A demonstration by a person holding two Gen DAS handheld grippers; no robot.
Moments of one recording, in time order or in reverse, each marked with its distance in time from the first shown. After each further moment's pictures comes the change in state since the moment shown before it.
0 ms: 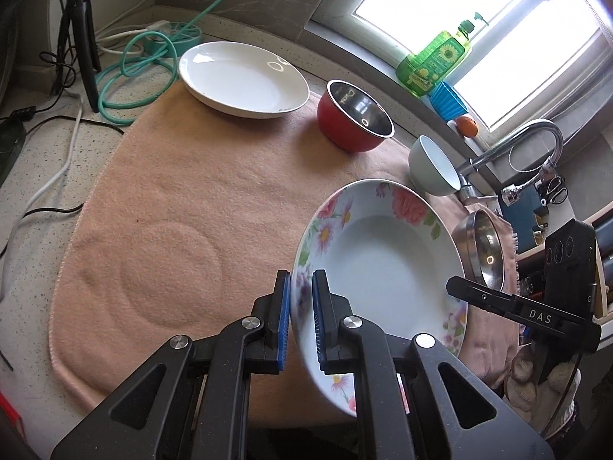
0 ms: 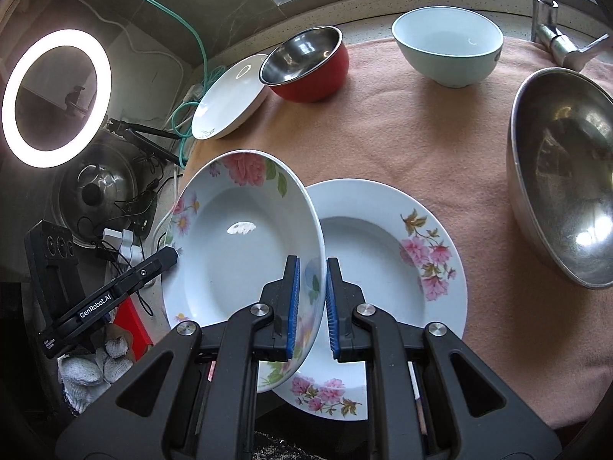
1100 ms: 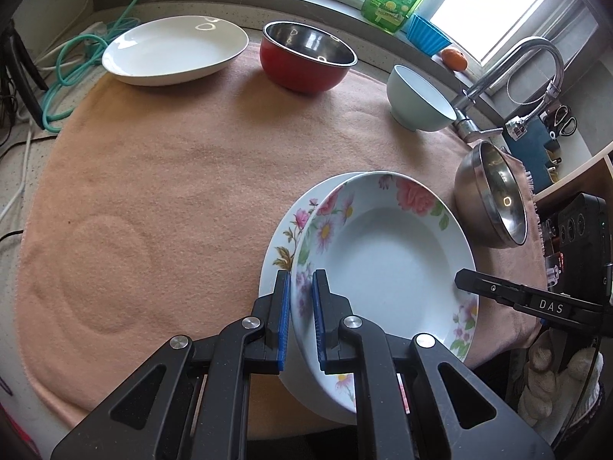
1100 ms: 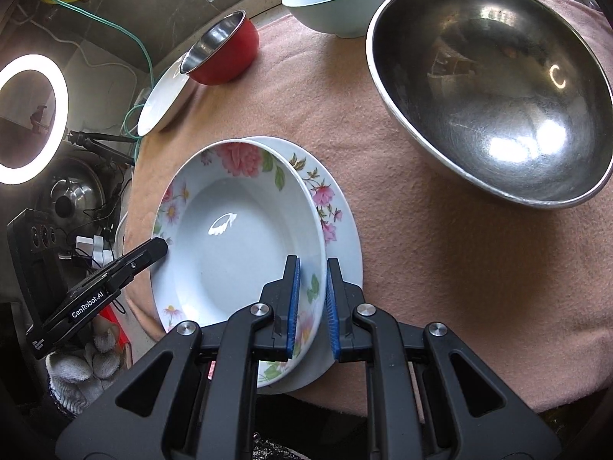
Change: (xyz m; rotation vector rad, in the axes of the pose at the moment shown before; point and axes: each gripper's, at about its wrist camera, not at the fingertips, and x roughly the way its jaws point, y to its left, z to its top) left arm 0.051 -0.043 -0.015 0.167 0.111 0.057; right arm 0.003 -0.056 -0.025 0.102 0.036 -0.068
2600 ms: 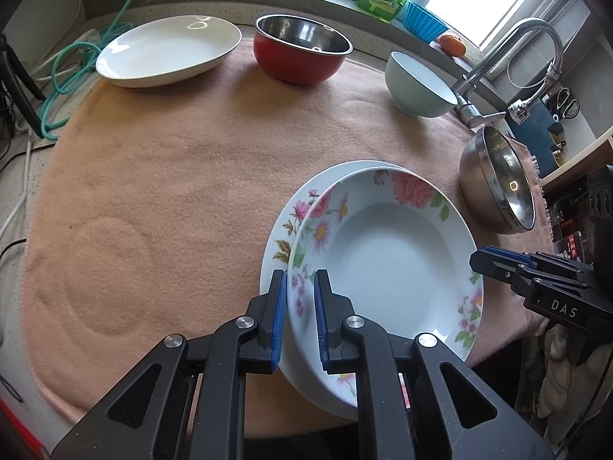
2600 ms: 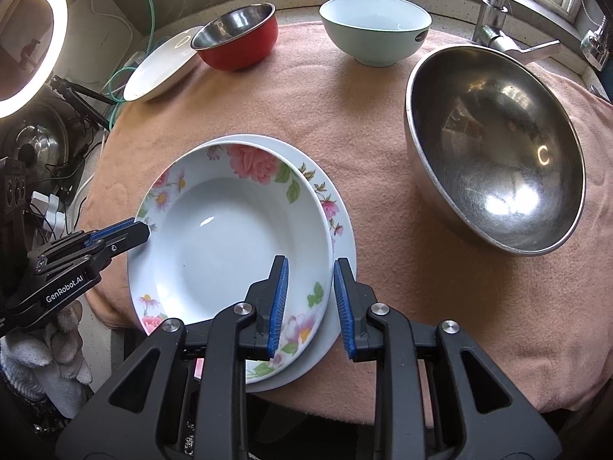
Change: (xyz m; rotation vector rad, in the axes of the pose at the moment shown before) left arm 0.003 -0.003 -0.002 0.048 0.015 0.025; right arm -0.012 0.034 0.003 -0.191 -0.035 -0.226
